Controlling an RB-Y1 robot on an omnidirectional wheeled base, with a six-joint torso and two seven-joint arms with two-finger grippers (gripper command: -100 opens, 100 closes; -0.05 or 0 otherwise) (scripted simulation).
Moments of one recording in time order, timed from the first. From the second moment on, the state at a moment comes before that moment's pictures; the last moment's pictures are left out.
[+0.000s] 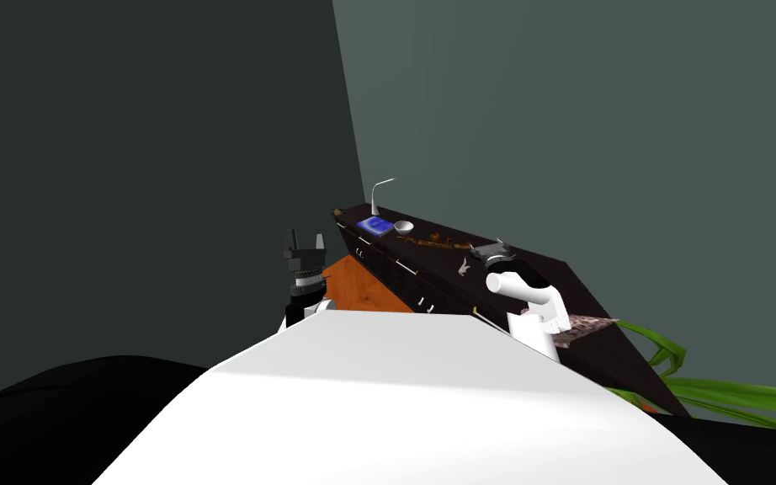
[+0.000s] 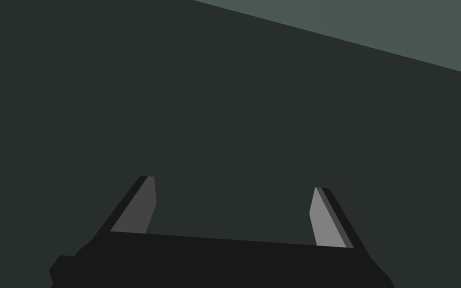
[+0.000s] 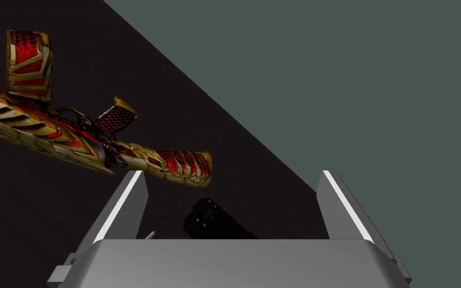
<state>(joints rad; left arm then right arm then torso) 0.54 0.04 0.00 -2.25 0.09 -0.64 0.14 0.15 -0.31 -0.45 -2.05 -0.24 0.56 -1.05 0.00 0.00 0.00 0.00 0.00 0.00</state>
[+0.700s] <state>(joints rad) 0.54 0.04 0.00 -2.25 0.09 -0.64 0.14 0.08 -0.34 -0.48 -1.97 -0.26 0.74 -1.21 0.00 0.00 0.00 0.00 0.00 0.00</state>
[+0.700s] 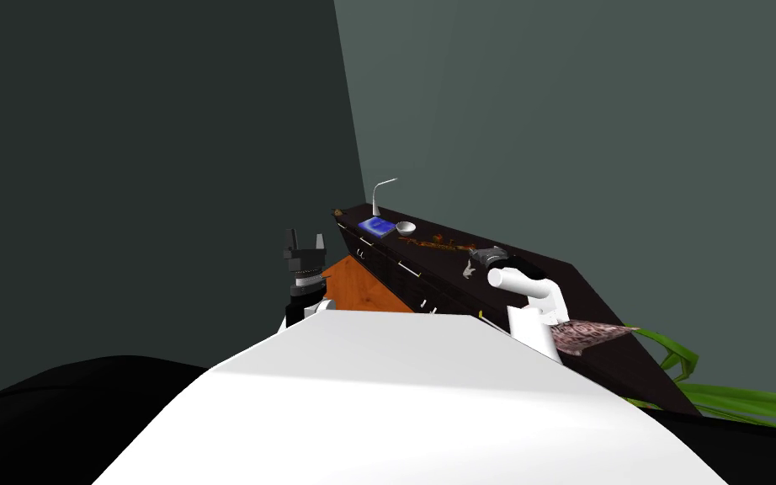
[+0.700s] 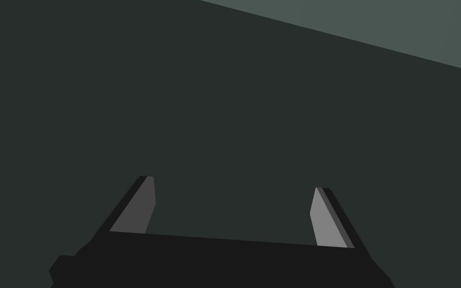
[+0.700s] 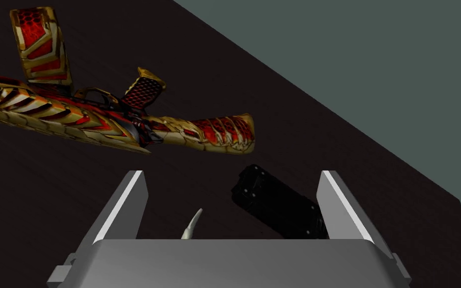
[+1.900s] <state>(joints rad) 0.54 0.04 0.00 -2.25 0.09 -0.64 0.14 -0.01 -0.41 -0.52 -1.85 -0.30 1.07 -1.46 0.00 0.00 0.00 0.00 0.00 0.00</state>
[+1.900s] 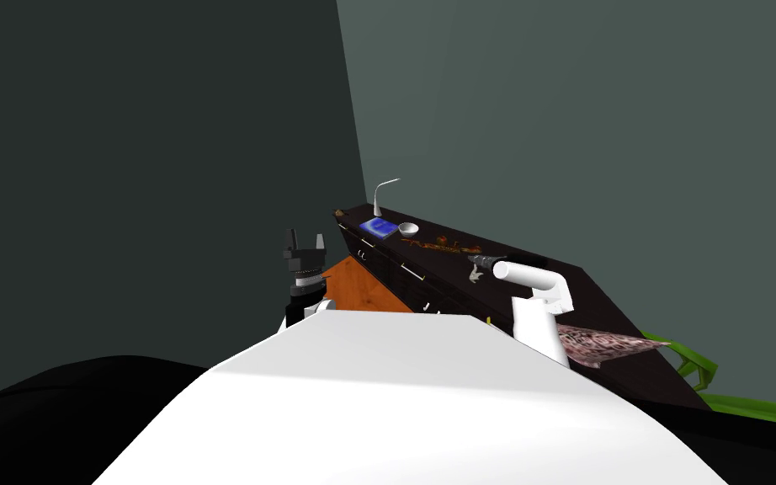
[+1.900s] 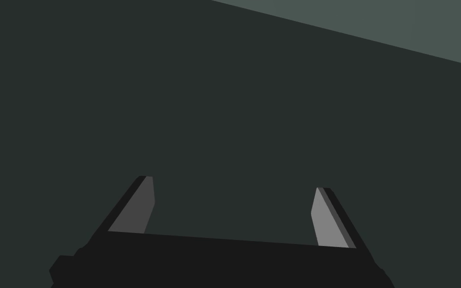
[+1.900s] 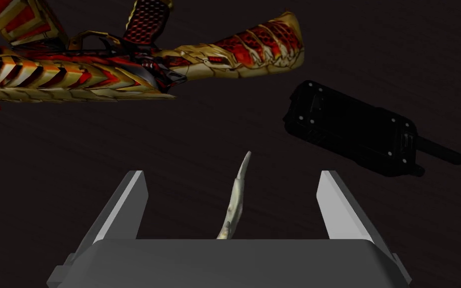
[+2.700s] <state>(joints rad) 0.54 0.04 0.00 -2.25 0.09 -0.64 0.14 -0.07 -0.46 -0.54 -1.76 -0.32 1.28 -1.61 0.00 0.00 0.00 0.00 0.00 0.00</state>
